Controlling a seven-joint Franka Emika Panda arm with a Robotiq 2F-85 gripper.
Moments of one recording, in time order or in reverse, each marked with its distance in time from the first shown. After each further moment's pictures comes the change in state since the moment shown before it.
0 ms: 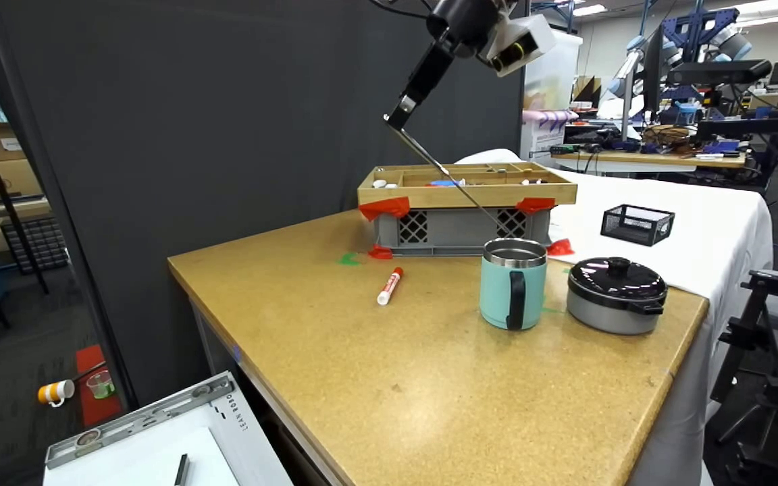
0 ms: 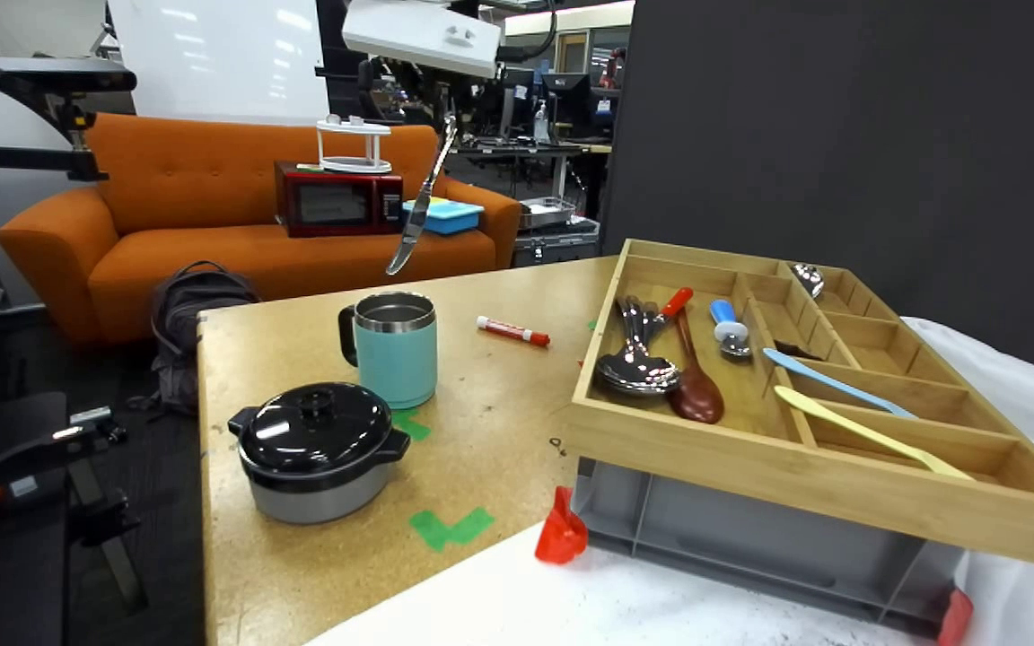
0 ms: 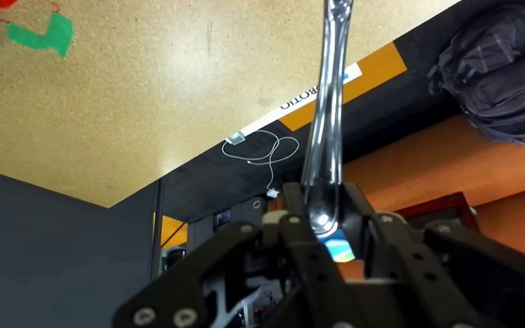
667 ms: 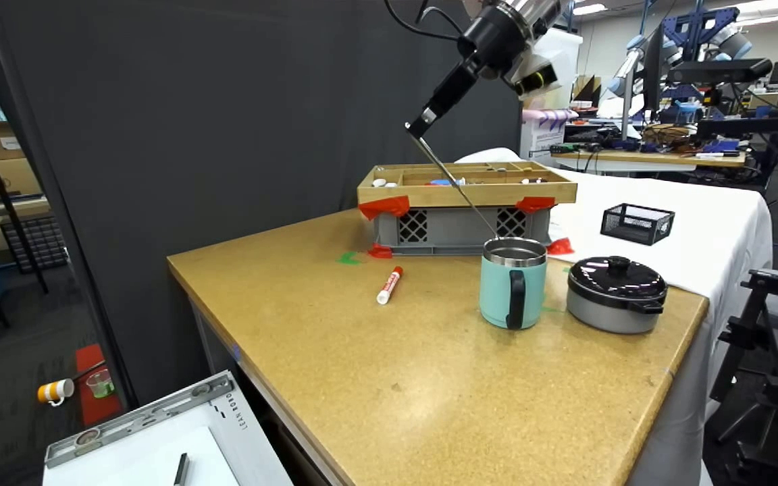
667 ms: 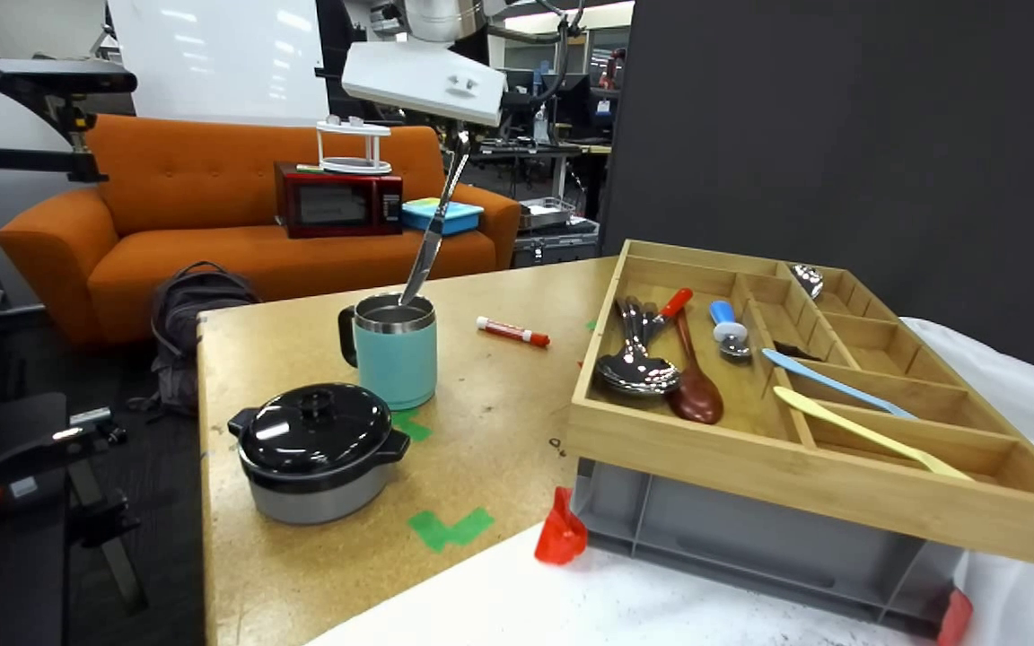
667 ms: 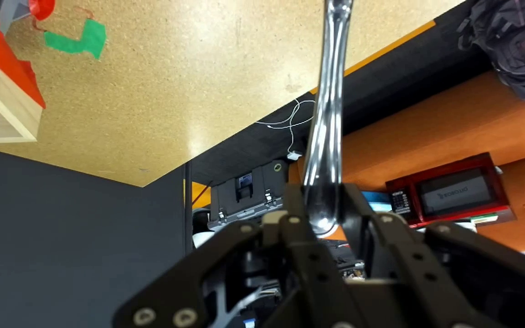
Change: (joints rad) arm -0.026 -0.018 -0.025 -0.072 0.408 0.039 -0.380
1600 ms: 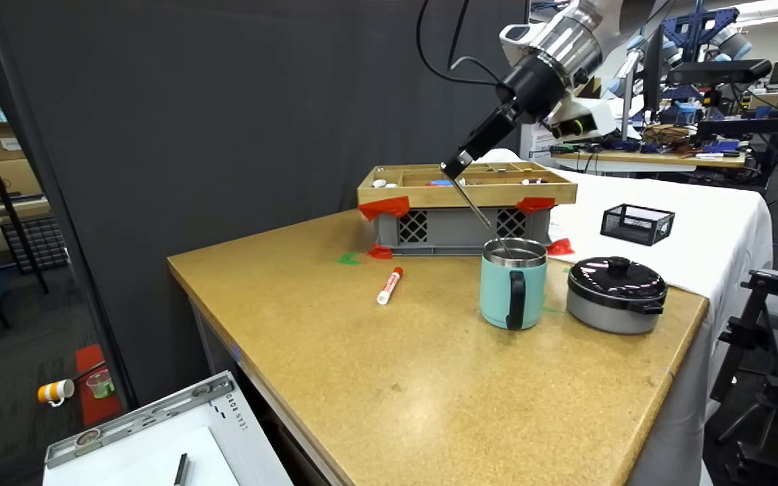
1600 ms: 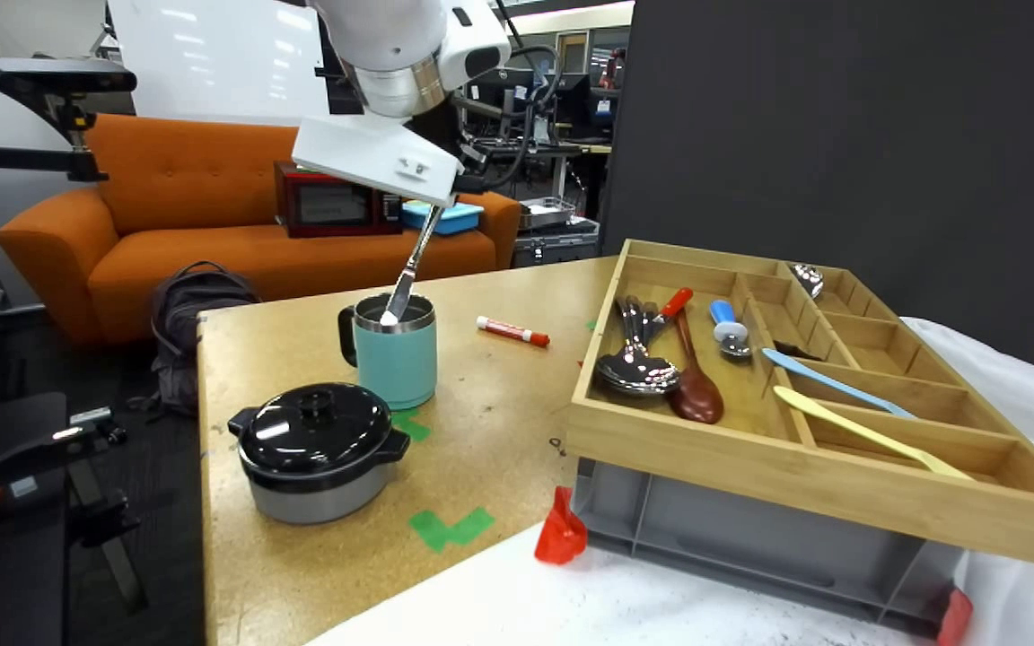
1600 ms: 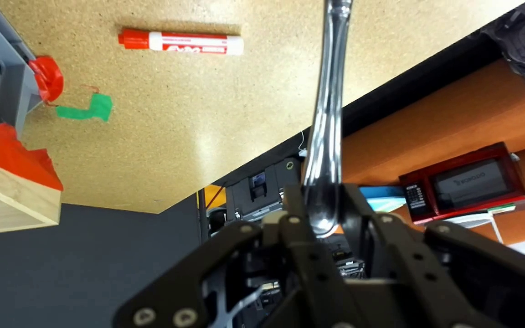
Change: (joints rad) arm -0.005 -0.003 -0.013 -0.124 0.362 -0.001 -0.315
